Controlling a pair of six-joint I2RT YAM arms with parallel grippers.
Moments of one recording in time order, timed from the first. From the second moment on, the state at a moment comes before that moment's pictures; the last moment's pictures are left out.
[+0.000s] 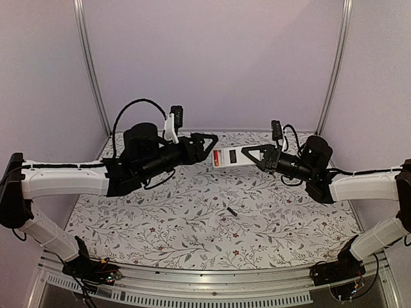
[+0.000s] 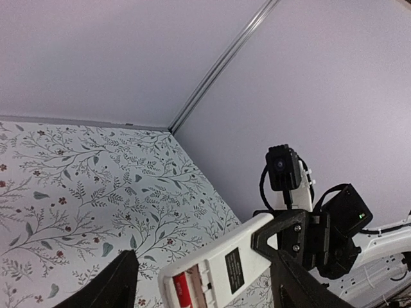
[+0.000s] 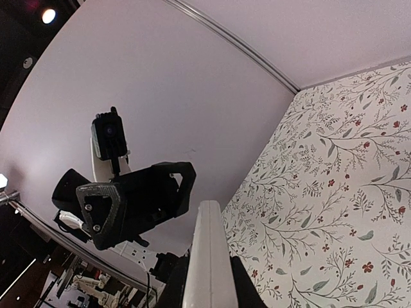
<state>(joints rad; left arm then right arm) -0.95 1.46 0.93 0.48 -0.10 -0.67 0.63 1.40 0.65 0.85 -0.54 0.95</state>
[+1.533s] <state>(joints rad) -0.96 1.54 1.05 -0.01 -0.03 -0.46 0.60 1.40 0.67 0.70 -0.63 0.85</state>
